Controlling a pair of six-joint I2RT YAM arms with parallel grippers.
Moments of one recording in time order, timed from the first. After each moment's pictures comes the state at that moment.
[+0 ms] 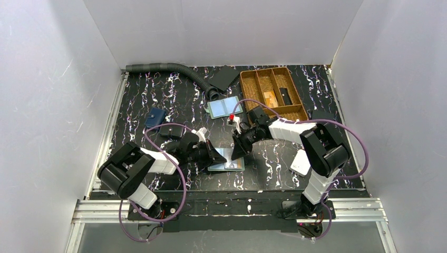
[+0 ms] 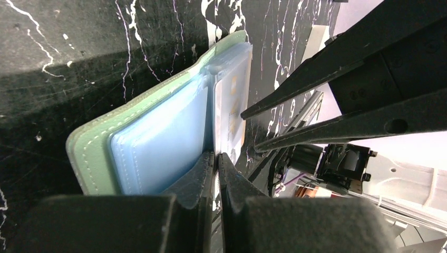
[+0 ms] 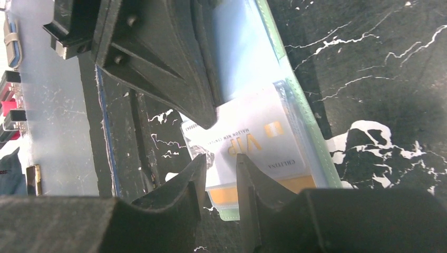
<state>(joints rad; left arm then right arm) -0.65 1.53 0.38 0.54 0.44 -1.06 0.61 1.77 0.98 -0.30 -0.93 -0.21</state>
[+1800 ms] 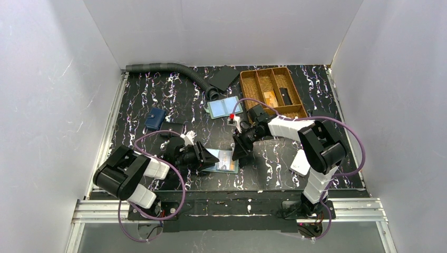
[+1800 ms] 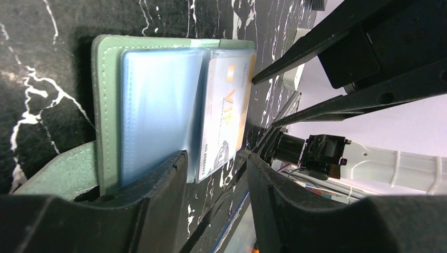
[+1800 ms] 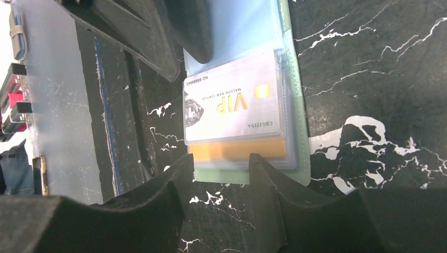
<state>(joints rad) -0.48 1.50 0.22 0.70 0.59 -1.09 0.60 1.81 1.03 -0.38 -0.96 -0.28</state>
